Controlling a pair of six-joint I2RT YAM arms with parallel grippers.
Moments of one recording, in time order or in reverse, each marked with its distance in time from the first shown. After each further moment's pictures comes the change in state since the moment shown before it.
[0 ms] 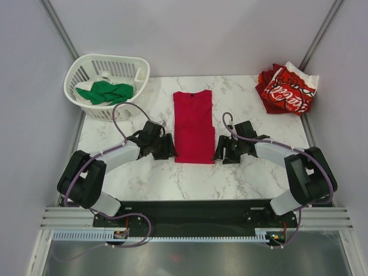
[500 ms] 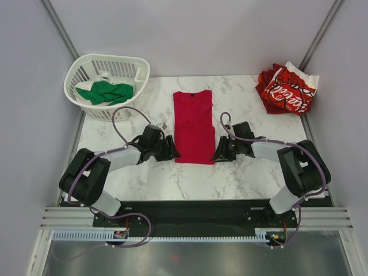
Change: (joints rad) left arm -0.002 0.033 -0.094 0.216 0.034 -0.028; right arm 0.003 0.090 -0.024 0.177 -0.080 0.050
